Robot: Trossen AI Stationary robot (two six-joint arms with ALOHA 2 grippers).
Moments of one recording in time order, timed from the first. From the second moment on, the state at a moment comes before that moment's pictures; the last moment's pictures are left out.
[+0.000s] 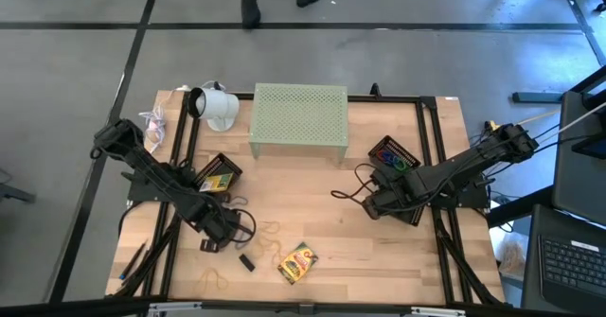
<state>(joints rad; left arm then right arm) -0.67 1.43 0.67 -0.67 -0.11 -0.57 0.42 1.40 0.97 -1.12 0.28 1.32</state>
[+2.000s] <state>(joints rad) -0.66 1.43 1.06 0.13 -0.47 0.33 0.48 1.56 1.15 0.08 0.34 -0.22</state>
